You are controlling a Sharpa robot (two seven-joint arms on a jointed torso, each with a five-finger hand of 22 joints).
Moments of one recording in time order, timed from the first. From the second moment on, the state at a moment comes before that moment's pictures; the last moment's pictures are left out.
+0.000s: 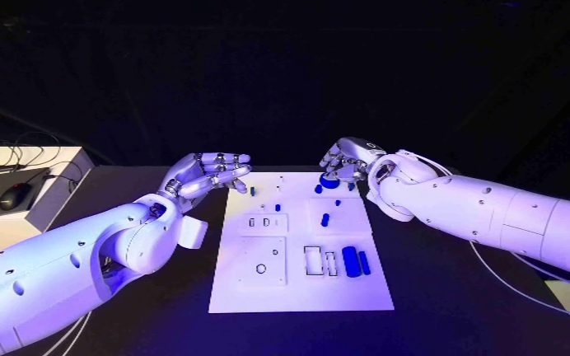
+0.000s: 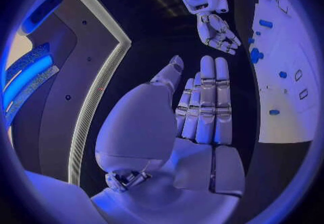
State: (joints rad) left arm 1.01 -0.86 0.16 1.54 -0.24 -0.20 0.37; left_hand 1.45 -0.08 0.14 -0.02 0.05 1.00 0.17 0.07 0.06 1.15 0.11 0.06 0.06 1.33 0.02 0.38 0.28 0.09 1.08 0.02 0.60 0.34; right arm 1.24 -0.65 -0.10 1.16 -1.33 -0.43 -0.04; right_hand 1.27 -0.07 0.19 -0.17 0.39 1.08 0.15 0.06 0.07 1.26 0.07 0.06 0.07 1.43 -0.03 1.17 0.94 0.13 1.45 -0.05 1.12 0.92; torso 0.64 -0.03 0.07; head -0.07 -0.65
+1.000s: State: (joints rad) left arm 1.00 -0.86 0.16 1.53 -0.30 -0.21 0.33; left_hand 1.42 -0.09 0.18 0.02 0.05 1.03 0.16 0.07 0.06 1.18 0.10 0.06 0.06 1.29 0.01 0.54 0.39 0.12 1.06 0.02 0.72 0.41; right arm 1.24 -0.60 -0.09 1.10 -1.47 -0.43 -0.06; right_hand 1.28 -0.13 0.09 -0.09 0.44 1.04 0.12 0.06 0.07 1.14 0.09 0.07 0.07 1.44 0.02 1.27 1.31 0.17 1.46 0.00 0.95 0.87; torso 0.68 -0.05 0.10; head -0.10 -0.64
